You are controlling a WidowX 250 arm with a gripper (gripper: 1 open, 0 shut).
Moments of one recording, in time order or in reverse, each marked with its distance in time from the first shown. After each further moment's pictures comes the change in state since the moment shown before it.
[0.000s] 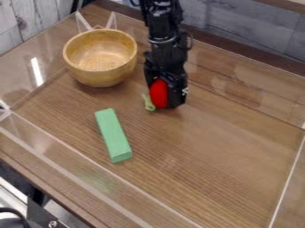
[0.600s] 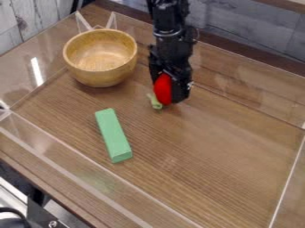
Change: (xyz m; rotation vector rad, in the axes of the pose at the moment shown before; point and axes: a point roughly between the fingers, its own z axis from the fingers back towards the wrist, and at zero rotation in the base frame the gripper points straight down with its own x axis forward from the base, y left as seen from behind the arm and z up) arm 0.007 -0.003 0.010 0.015 -0.005 -0.046
